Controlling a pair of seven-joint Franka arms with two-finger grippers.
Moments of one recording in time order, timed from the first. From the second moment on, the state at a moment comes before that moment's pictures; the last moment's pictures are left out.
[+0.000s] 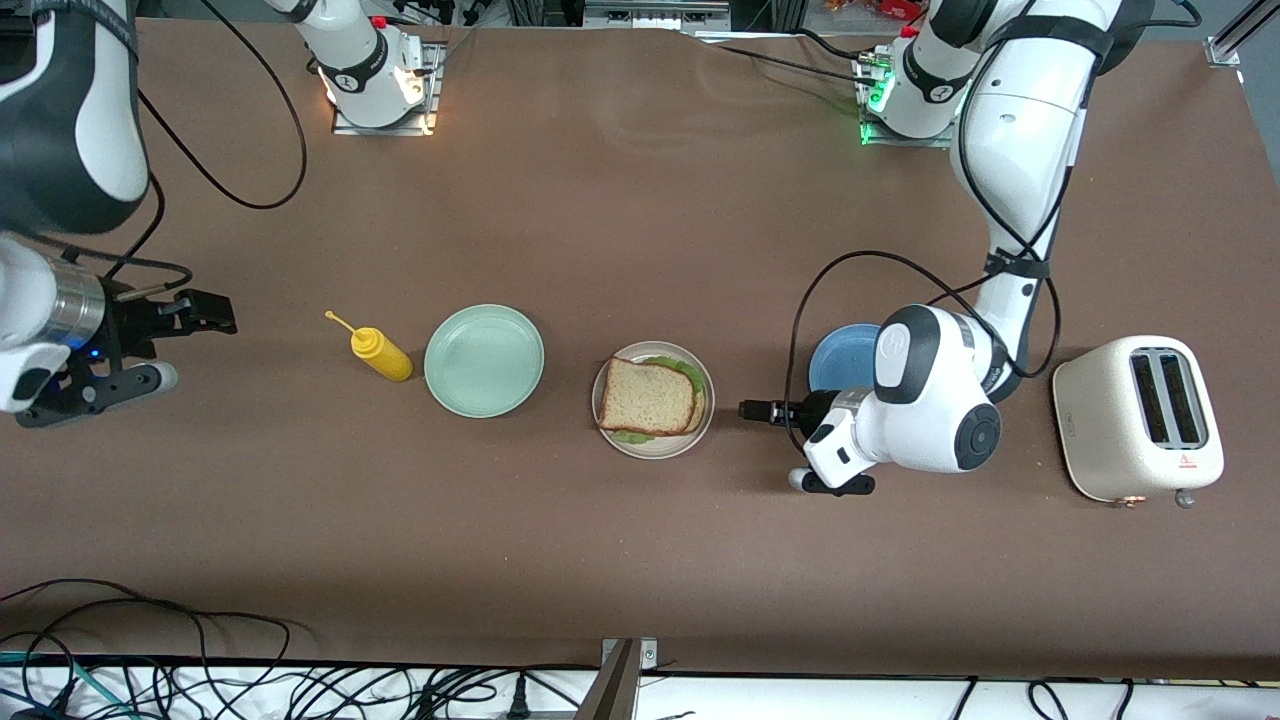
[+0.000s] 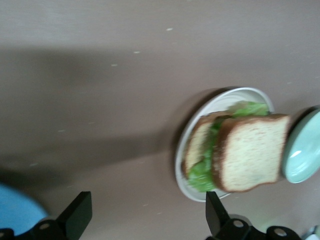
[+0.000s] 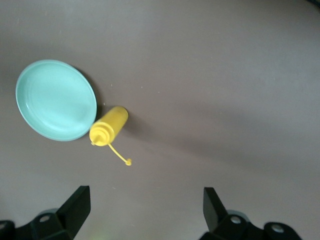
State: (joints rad) left arm -0.27 0.83 -0.01 -1.28 -0.53 1.87 -0.01; right arm 0.06 0.35 0.00 -1.31 -0.02 1.51 -0.17
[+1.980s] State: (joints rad) left arm -0.05 0.40 0.01 -1.28 0.03 1.48 -0.01; right arm -0.07 0.10 0.02 -1.57 0.03 1.68 -0.14
